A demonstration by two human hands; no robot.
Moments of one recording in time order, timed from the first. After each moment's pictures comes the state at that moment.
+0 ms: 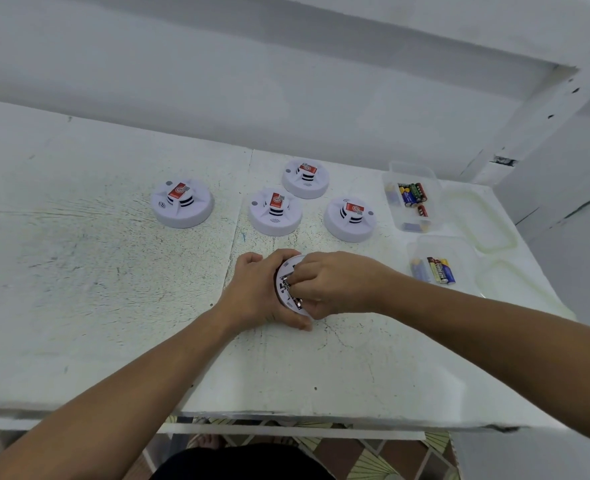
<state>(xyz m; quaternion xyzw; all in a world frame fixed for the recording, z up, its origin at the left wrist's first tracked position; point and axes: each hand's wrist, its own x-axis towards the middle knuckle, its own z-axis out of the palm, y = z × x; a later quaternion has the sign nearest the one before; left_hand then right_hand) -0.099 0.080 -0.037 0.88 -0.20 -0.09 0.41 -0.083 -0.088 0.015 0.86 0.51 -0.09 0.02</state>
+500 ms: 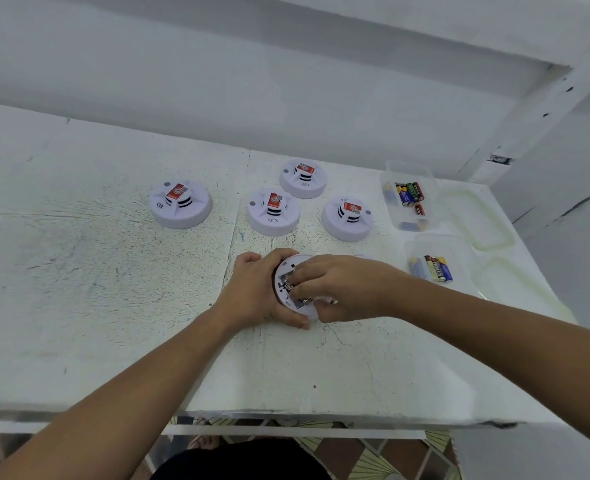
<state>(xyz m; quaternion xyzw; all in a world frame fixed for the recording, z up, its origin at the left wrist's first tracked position) -0.096 0.081 -0.043 0.88 -0.20 -0.09 0.42 -0.095 -0.098 0.026 0.86 0.50 -0.10 -0.07</state>
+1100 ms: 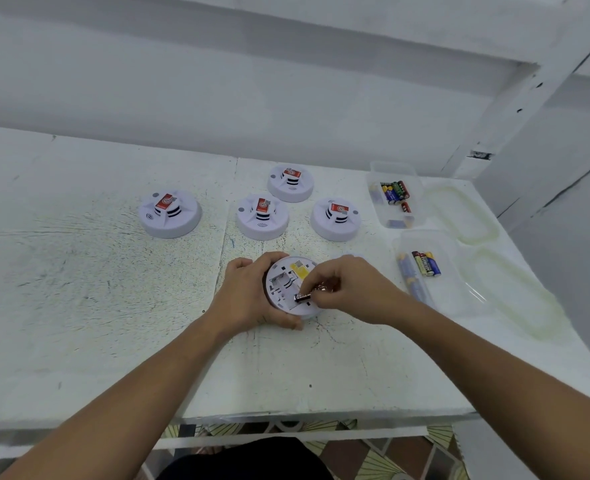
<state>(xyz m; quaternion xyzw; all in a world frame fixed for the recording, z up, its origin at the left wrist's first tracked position) -0.096 0.082 -0.048 0.88 -0.16 -0.09 0.43 -0.121 -0.110 0.023 0.92 0.11 -0.15 -0.35</state>
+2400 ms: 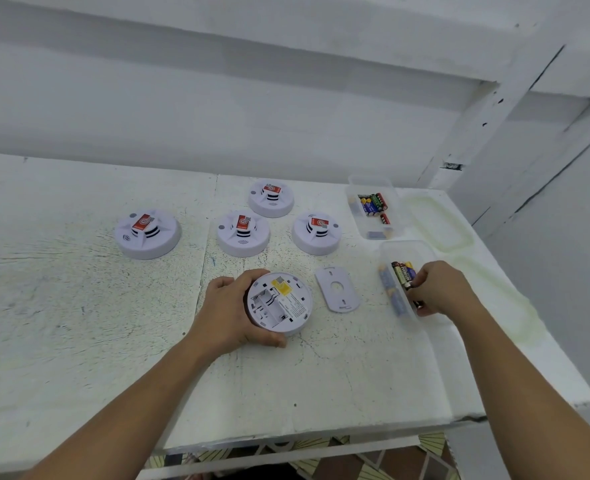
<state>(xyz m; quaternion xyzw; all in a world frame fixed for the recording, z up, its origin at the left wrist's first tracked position) -0.099 0.081 -0.041 0.88 -0.16 -0.10 0.44 -0.110 -0.245 0.015 0.92 -0.31 -0.11 -0.21</state>
